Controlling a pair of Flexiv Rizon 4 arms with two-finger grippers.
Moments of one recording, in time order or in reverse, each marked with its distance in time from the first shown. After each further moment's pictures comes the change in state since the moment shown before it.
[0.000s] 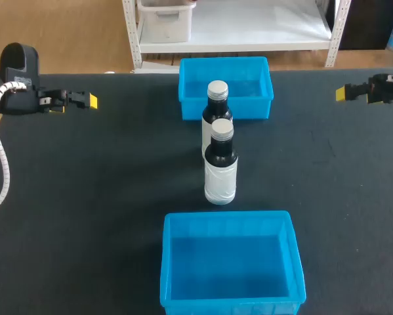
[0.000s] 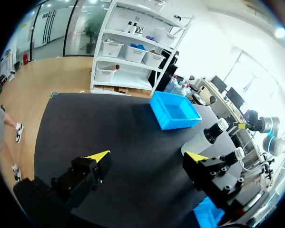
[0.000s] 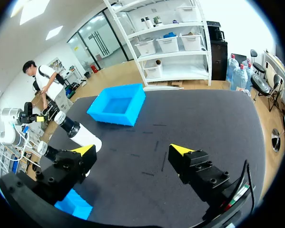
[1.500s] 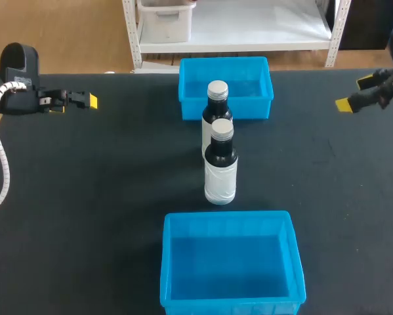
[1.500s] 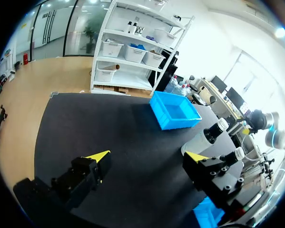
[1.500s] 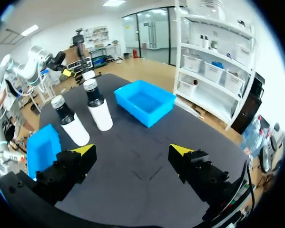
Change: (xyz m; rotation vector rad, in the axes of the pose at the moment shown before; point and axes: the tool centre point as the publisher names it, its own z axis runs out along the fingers) left arm 0.000 0.000 0.000 0.000 0.000 0.000; right arm 0.001 0.022 -0.015 -0.157 0.056 -0.575
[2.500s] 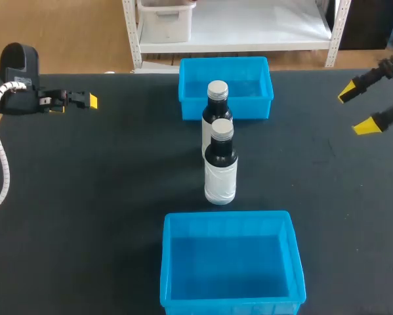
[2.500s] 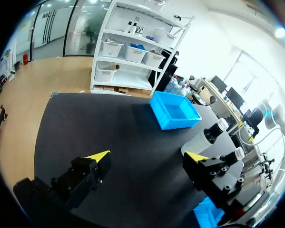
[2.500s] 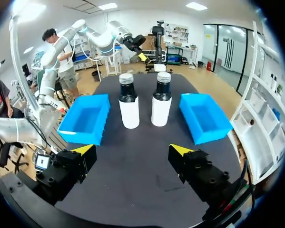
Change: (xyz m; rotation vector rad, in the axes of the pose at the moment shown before) left arm 0.000 0.000 0.000 0.000 0.000 0.000; right arm 0.014 0.046 -0.010 -0.544 0.035 -0.435
